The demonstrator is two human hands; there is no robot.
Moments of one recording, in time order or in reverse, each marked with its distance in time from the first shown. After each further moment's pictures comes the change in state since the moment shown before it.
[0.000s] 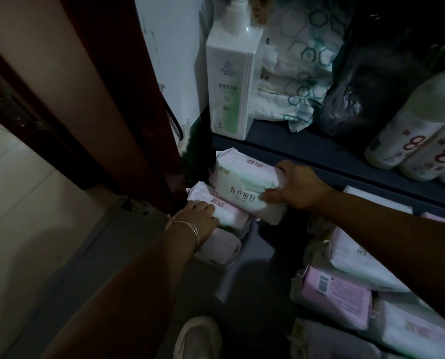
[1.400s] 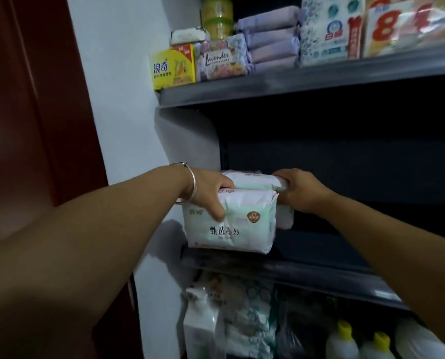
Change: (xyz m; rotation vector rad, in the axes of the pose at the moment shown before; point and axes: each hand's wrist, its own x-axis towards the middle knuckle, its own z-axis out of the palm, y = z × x) left_hand -0.173 -0.138 -0.524 -0.361 0.503 -0.008; right_hand -0.056 -0.189 -0.418 -0.088 0.628 -0.349
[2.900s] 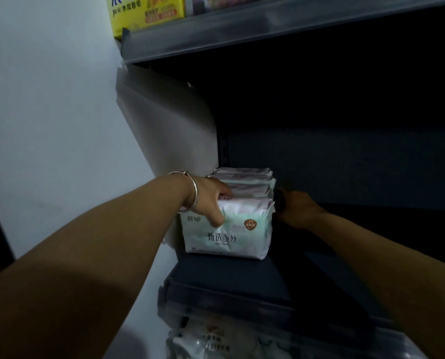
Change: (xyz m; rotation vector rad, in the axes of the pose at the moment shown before) left_hand 0.133 -0.081 0.022 0.111 -0.031 -0.039; right_hand 0.109 0.071 0.094 -0.015 -0.096 0.198
